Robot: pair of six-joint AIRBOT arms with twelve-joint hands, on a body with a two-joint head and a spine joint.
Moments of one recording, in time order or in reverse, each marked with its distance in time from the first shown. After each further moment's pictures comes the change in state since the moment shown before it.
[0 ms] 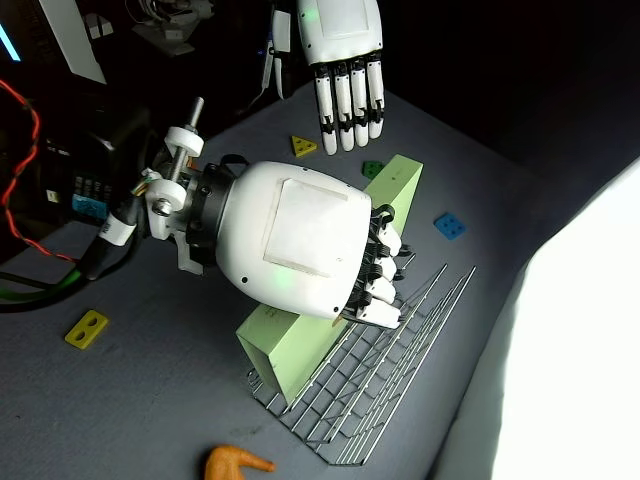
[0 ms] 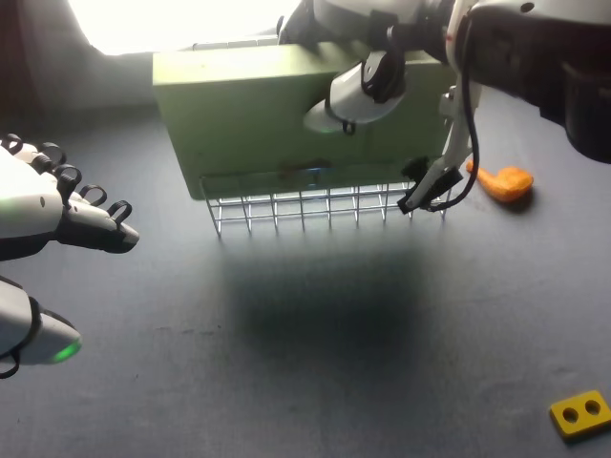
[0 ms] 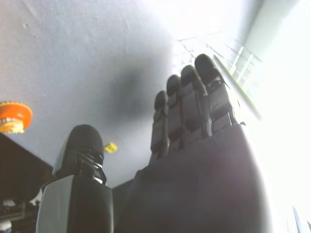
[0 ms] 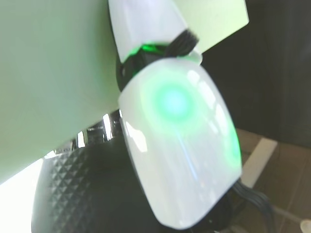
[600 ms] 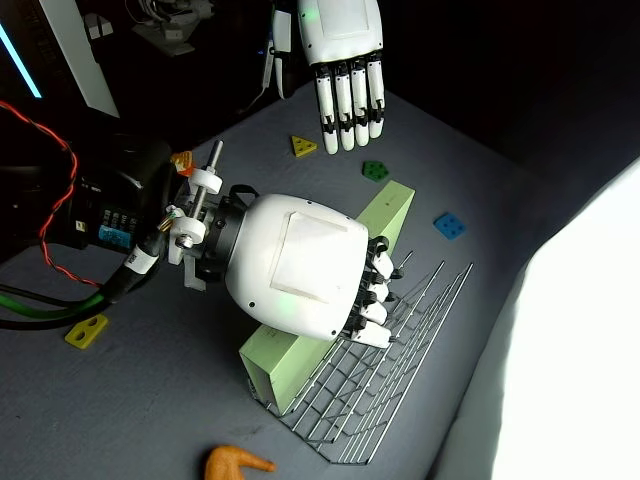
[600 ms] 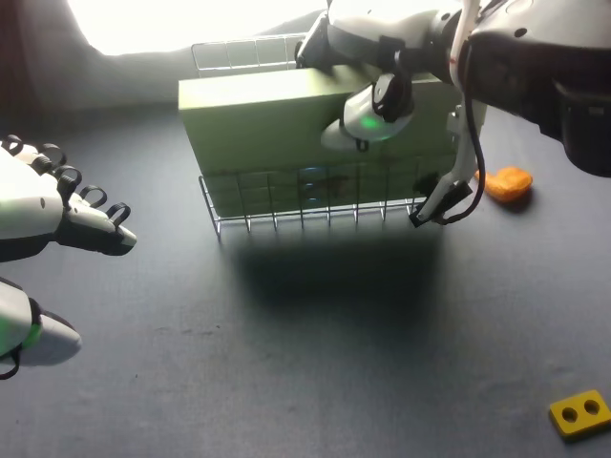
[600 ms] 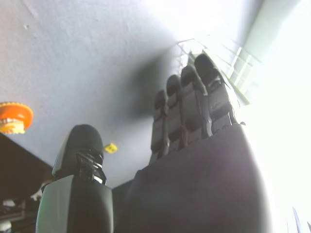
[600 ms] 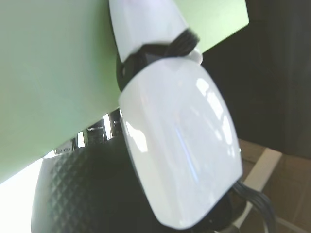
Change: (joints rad) left arm 0.002 0.000 0.000 0.000 0.000 0.000; right arm -0.046 -0.017 0.049 -0.001 -0.006 -0.002
